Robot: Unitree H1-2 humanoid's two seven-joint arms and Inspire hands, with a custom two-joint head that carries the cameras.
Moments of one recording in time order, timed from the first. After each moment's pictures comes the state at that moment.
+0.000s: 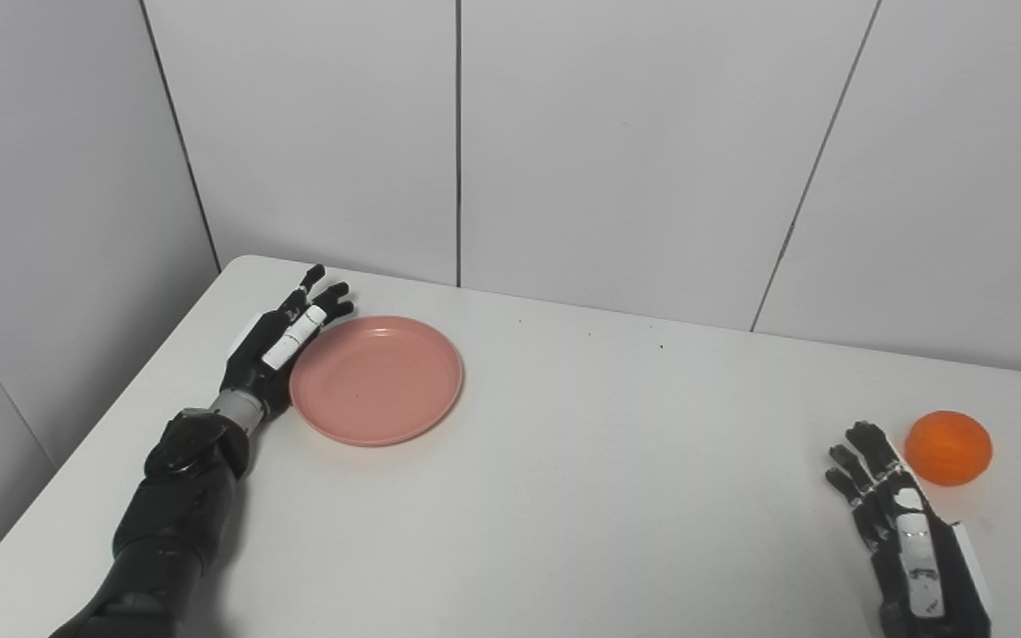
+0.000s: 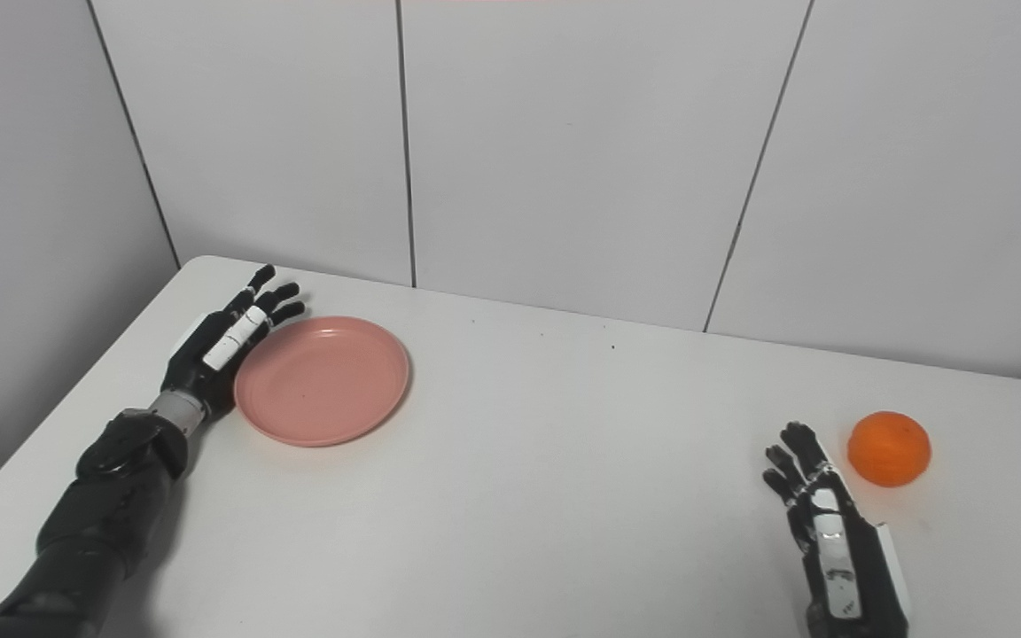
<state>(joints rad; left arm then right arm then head) -0.59 0.40 0.22 0.89 -0.32 -0.22 -0.39 -0.08 -0.12 -0.08 0.10 0.24 -0.20 0.23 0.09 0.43</state>
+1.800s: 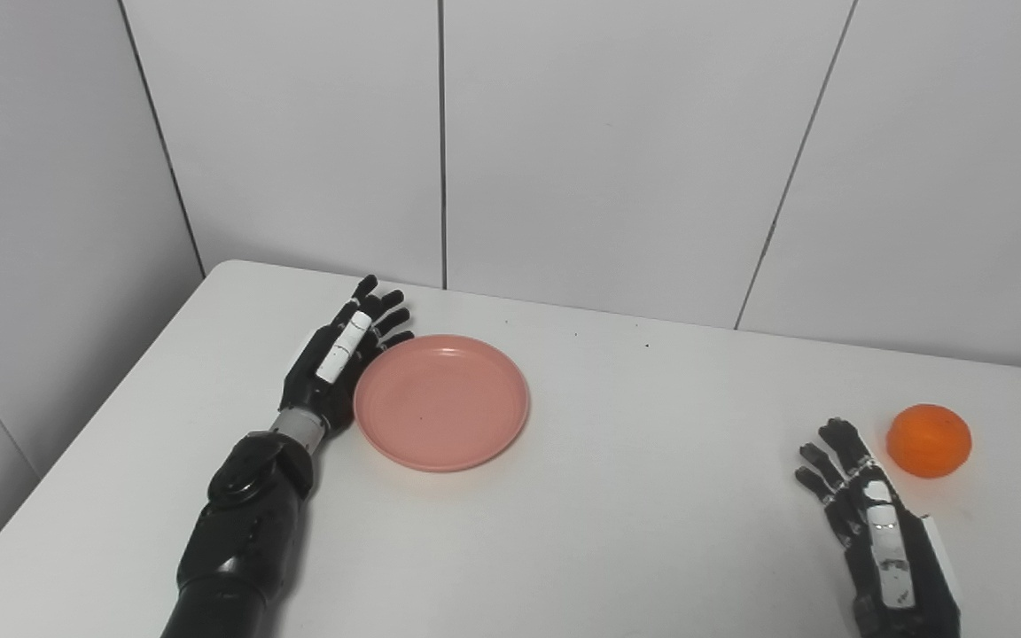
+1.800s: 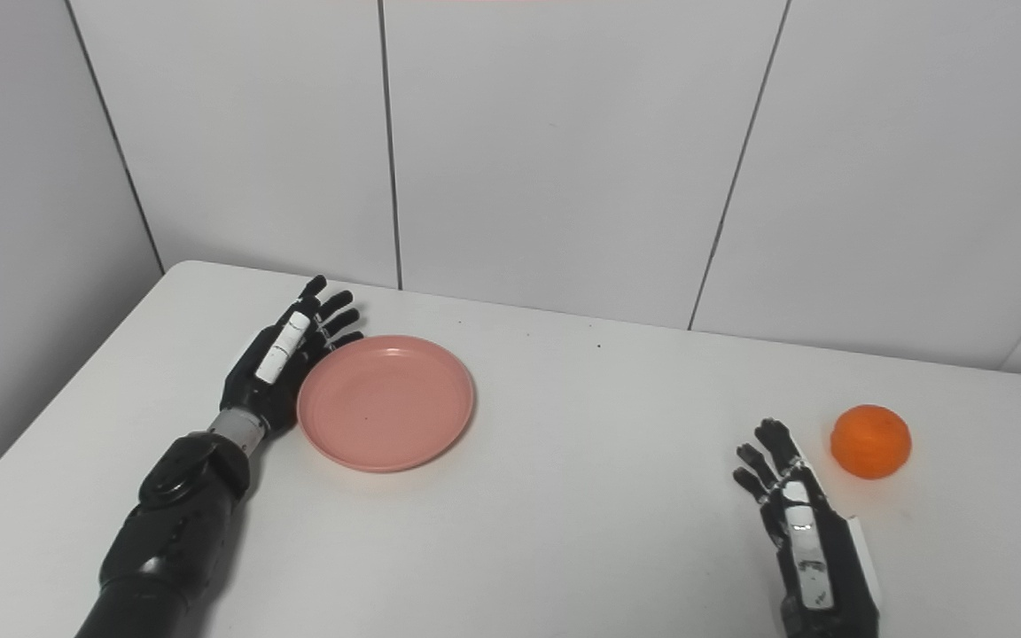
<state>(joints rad) -0.55 0.22 0.23 0.69 -0.39 -0.06 -0.33 -0.08 -0.10 -0.06 0.09 0.23 -0.18 0.22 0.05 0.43</state>
